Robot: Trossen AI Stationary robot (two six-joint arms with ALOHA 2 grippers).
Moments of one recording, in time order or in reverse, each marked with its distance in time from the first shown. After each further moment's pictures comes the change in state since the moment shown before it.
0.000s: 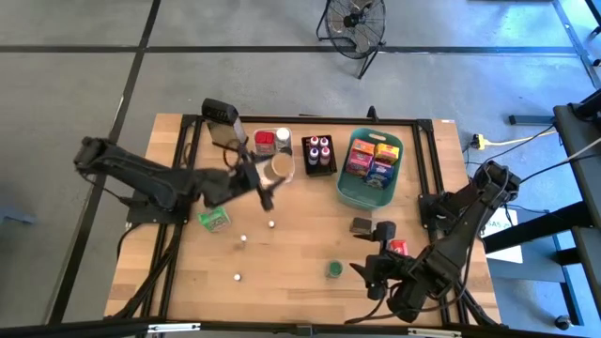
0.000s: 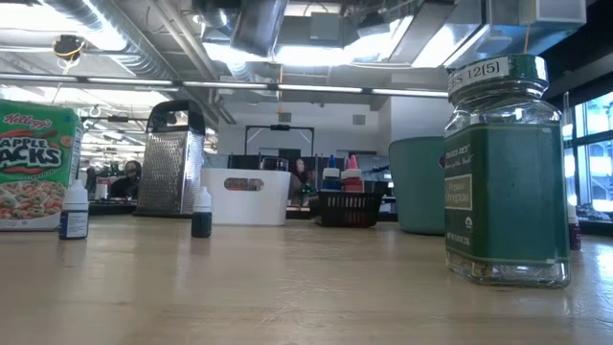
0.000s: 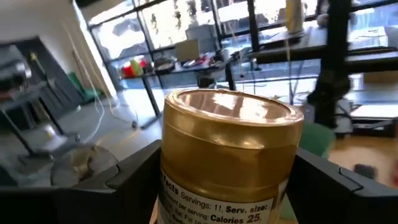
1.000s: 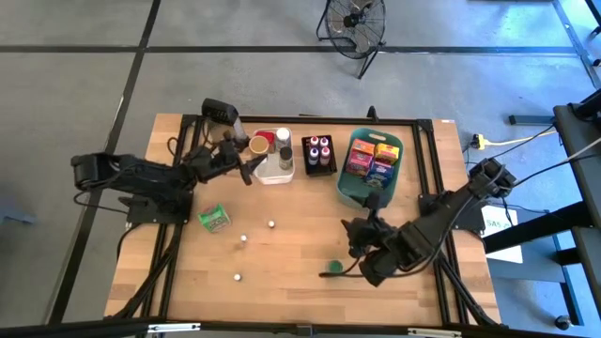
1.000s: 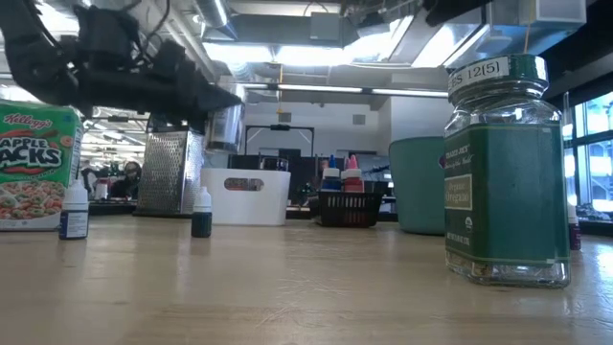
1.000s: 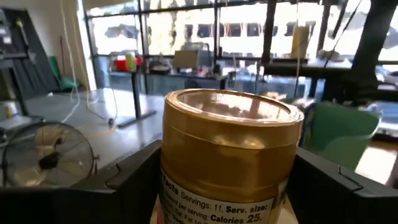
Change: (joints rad) left arm 0.622 0.037 -0.649 0.818 0.673 -0.166; right arm -0.232 0.000 -0.001 -0.145 0.139 -0.111
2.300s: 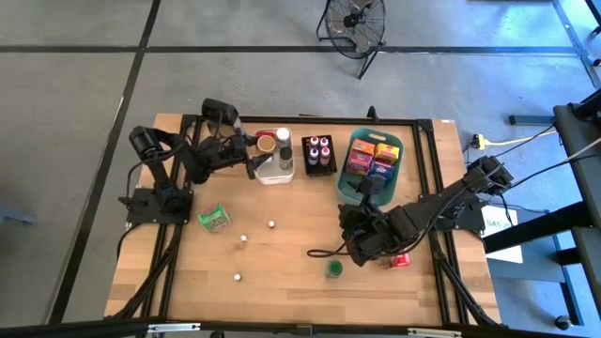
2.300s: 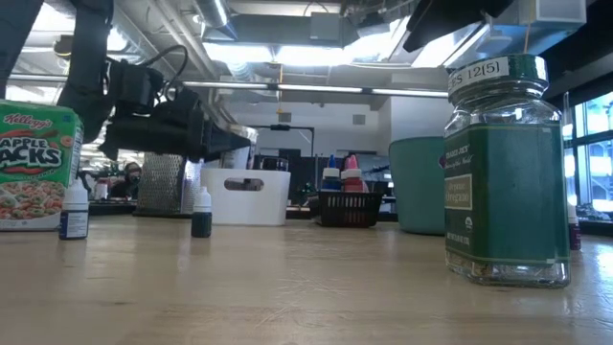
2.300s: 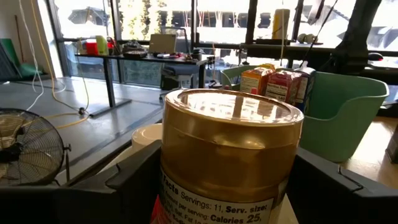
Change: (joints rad) left arm 0.237 0.557 0.050 0.465 0.362 -0.021; right arm -0.128 0.000 0.000 0.016 -0.021 -0.080
